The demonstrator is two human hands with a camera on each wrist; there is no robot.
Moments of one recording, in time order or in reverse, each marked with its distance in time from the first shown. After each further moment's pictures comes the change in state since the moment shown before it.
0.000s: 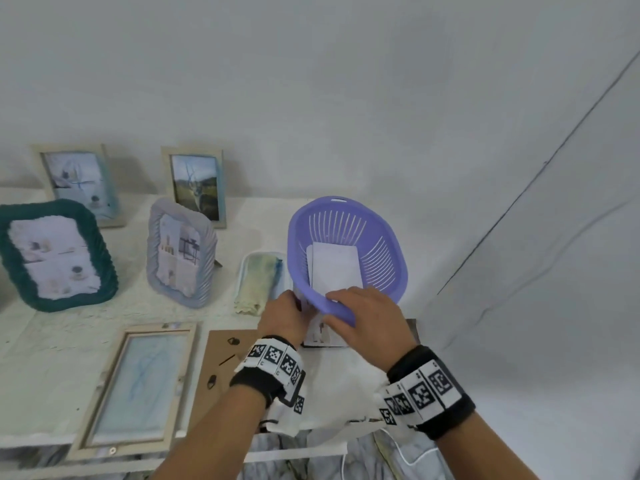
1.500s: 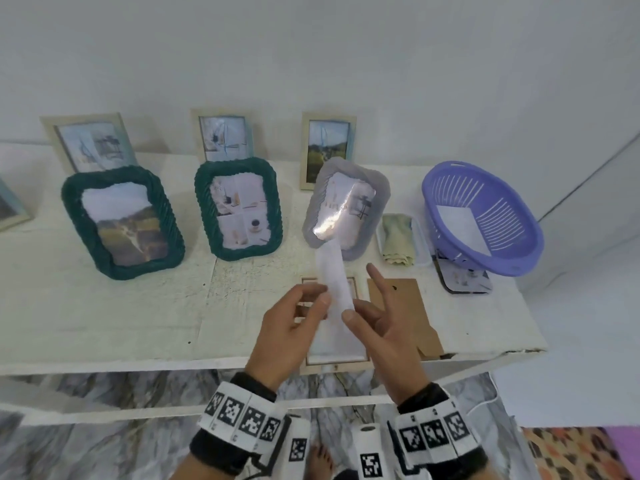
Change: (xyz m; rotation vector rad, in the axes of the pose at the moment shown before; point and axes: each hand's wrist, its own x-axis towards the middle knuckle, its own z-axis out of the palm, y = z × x) left_hand -0.089 -0.237 -0.209 -0.685 -0.056 0.367; right_hand -0.013 -0.290 0.127 1.228 0.123 0.384
